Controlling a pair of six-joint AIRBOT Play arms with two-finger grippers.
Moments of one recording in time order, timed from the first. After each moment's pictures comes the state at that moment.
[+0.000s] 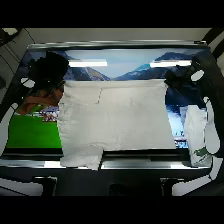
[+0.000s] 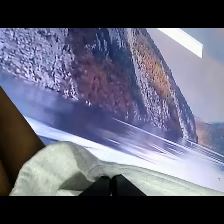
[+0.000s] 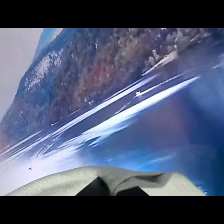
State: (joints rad) left arm 0.08 -1.66 1.43 0.92 -0.63 -1.51; right arm -0.19 -1.75 1.61 -1.08 0.79 1.68
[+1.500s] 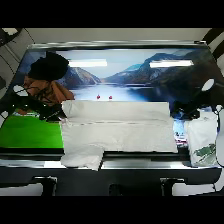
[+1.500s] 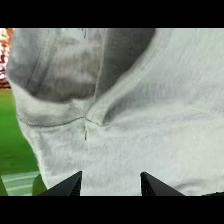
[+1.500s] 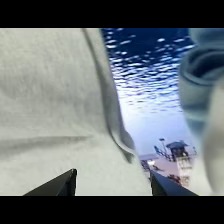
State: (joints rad) left arm 0.15 -1.49 1.24 1.11 -1.43 -1.53; right arm -0.31 -1.59 1.42 -1.39 1.49 1.61
